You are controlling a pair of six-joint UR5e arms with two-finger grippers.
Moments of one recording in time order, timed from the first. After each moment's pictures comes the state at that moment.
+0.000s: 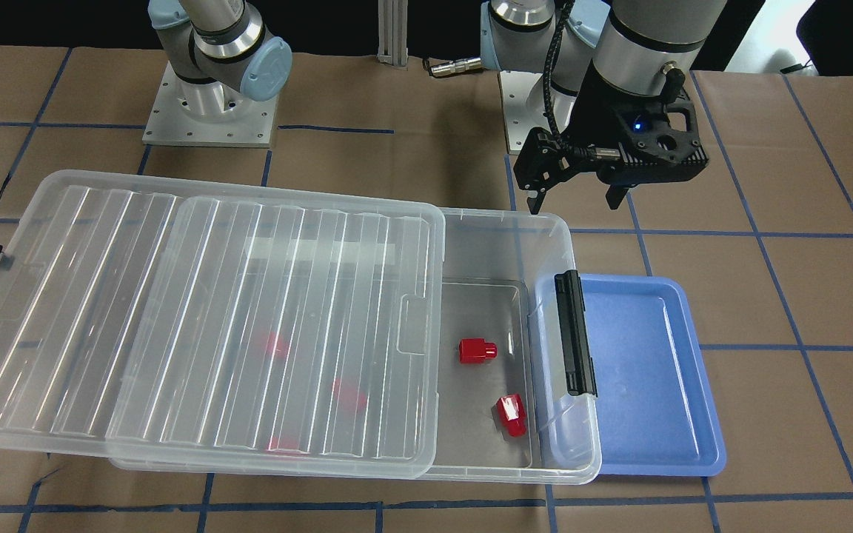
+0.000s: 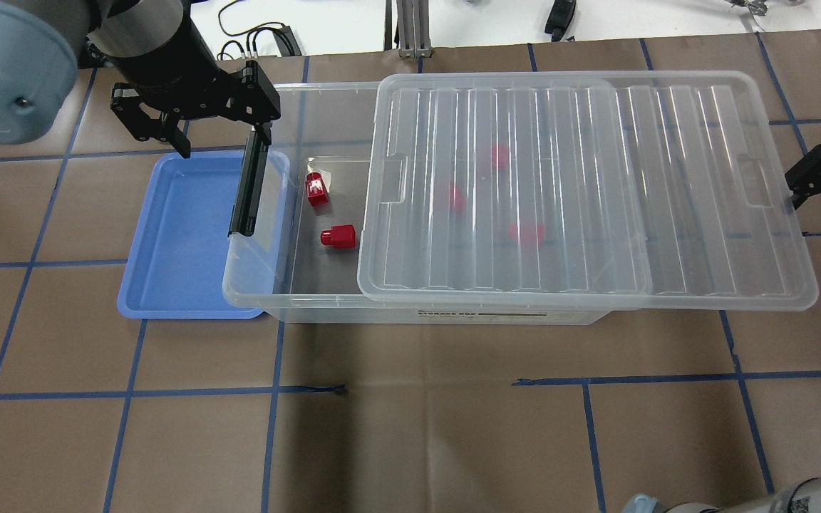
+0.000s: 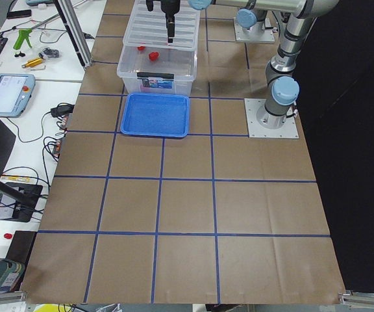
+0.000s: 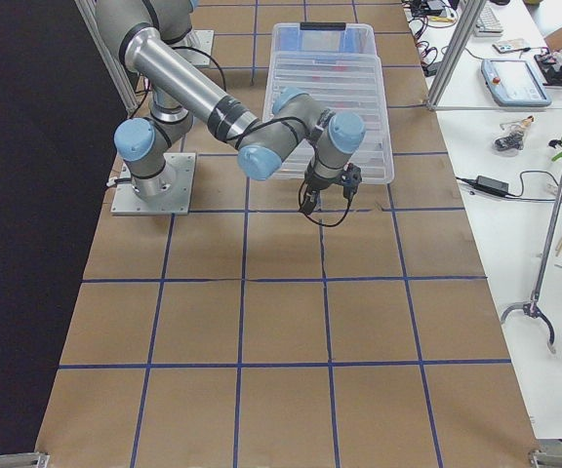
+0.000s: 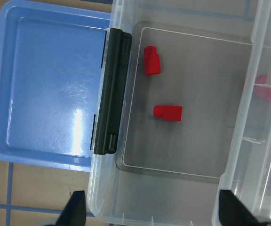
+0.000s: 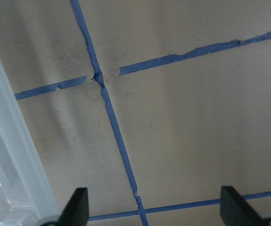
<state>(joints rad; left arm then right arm) -1.63 -1.62 -1.48 -1.54 1.56 -0.17 0.99 -1.32 1.65 -1.66 -1.57 -0.35</state>
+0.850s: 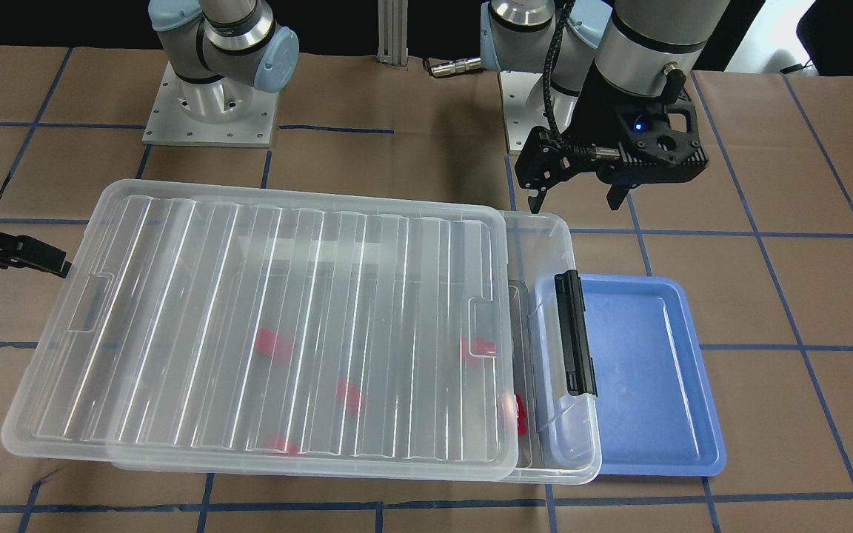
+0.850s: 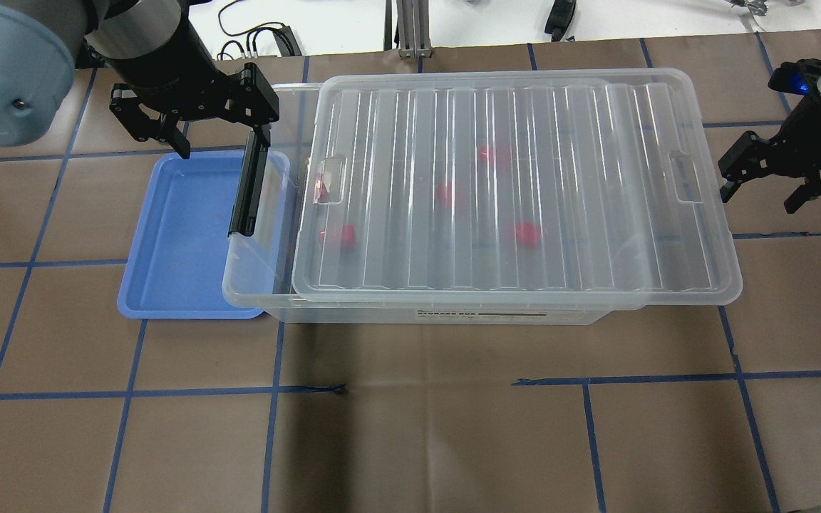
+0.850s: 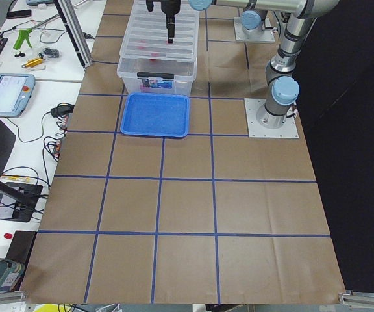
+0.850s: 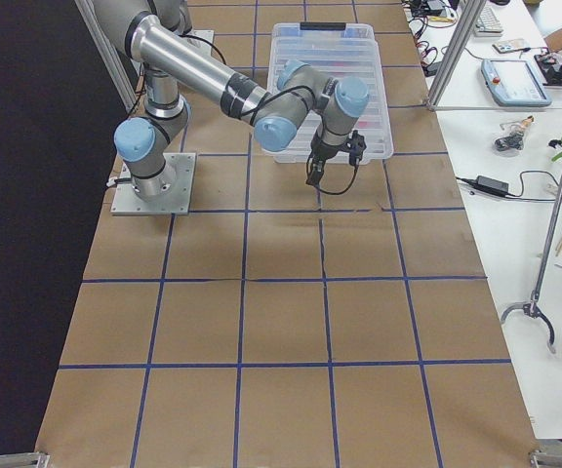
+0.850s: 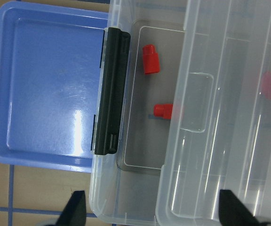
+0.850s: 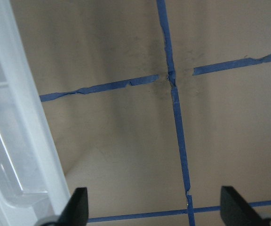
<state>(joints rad) -1.63 -1.62 -1.49 -1.53 1.55 -0.14 1.15 -1.36 1.65 -1.64 -1.55 -0.24</state>
